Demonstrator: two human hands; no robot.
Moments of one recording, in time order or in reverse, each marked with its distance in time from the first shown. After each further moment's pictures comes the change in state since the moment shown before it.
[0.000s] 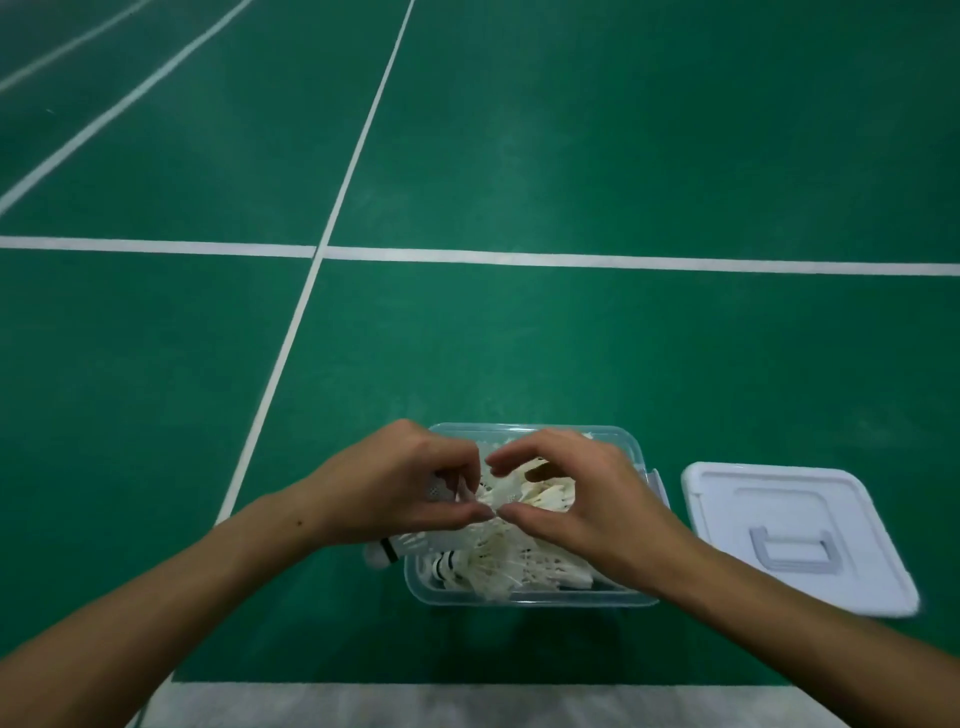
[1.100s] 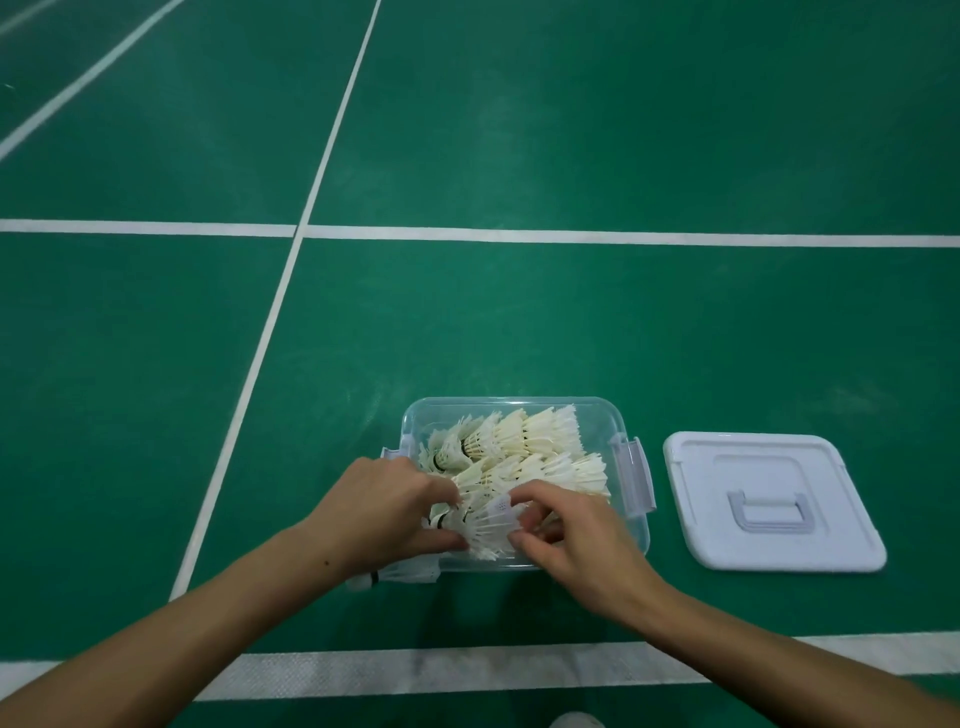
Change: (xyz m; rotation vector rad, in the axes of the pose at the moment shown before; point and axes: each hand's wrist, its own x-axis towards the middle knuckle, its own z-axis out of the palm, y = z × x) left_hand -0.023 -0.003 0.061 0.477 -0.279 -0.321; right_hand -0.054 0.042 0.050 0.022 -0.033 0.328
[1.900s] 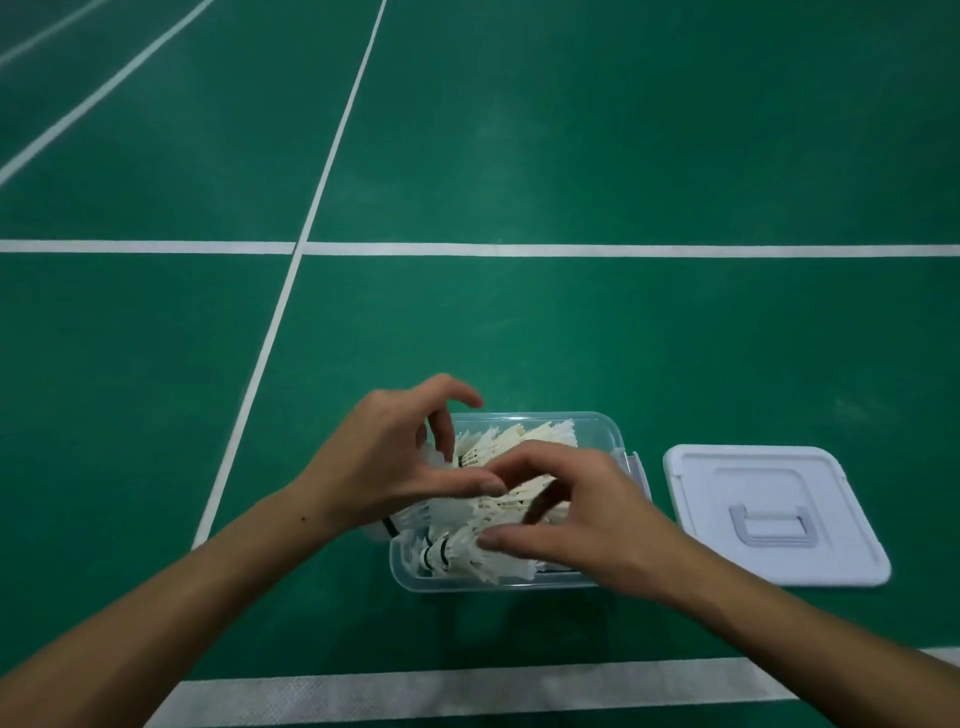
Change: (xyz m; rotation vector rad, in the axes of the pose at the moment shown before) left_hand 0.011 0.001 -0.070 -0.625 0.444 0.132; right_hand 0.008 -0.071 -0.060 0.228 -0.086 -0.125
